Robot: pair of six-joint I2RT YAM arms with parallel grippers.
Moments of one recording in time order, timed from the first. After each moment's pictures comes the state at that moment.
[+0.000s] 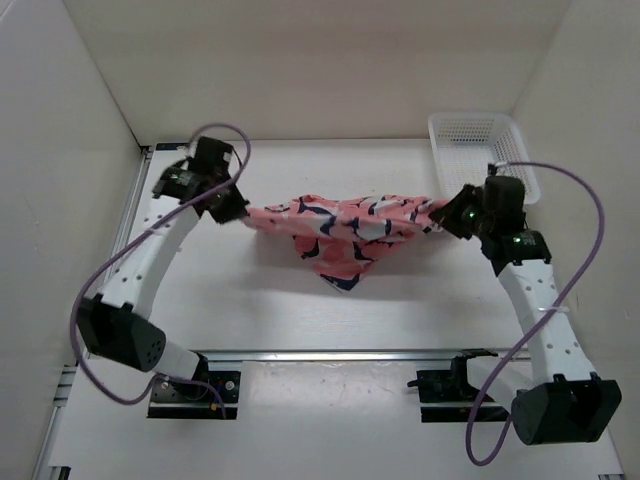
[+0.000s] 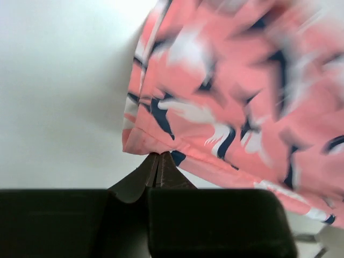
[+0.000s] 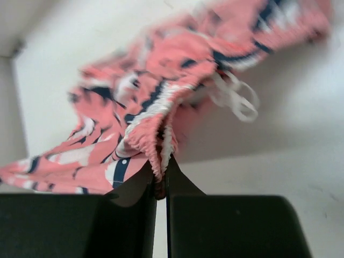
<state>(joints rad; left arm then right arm) -0.32 1.48 1.40 -1.02 -0.10 -0.78 0.08 1.04 0.93 -0.53 -0.18 0.64</state>
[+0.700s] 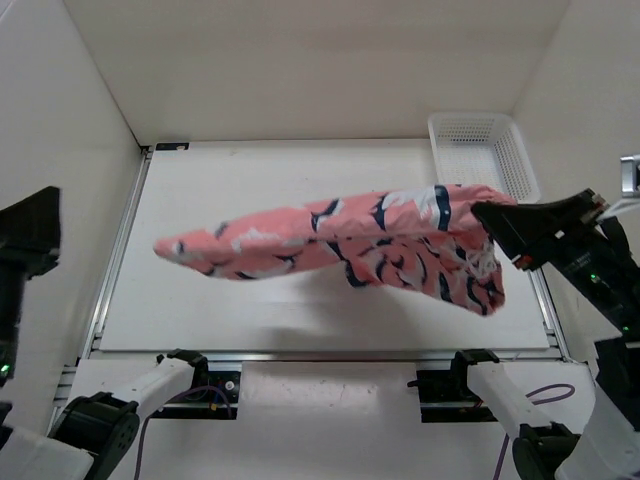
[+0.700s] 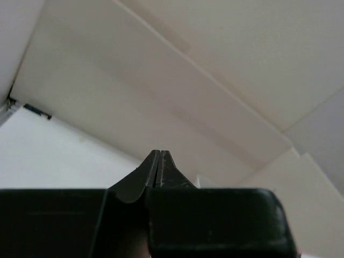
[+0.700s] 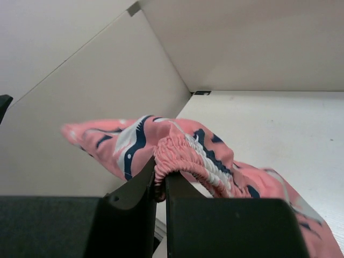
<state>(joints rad) -0.30 1.01 2.43 -1.24 -0.37 -0.60 0.12 0.84 1.89 -0.91 -0.55 0.60</state>
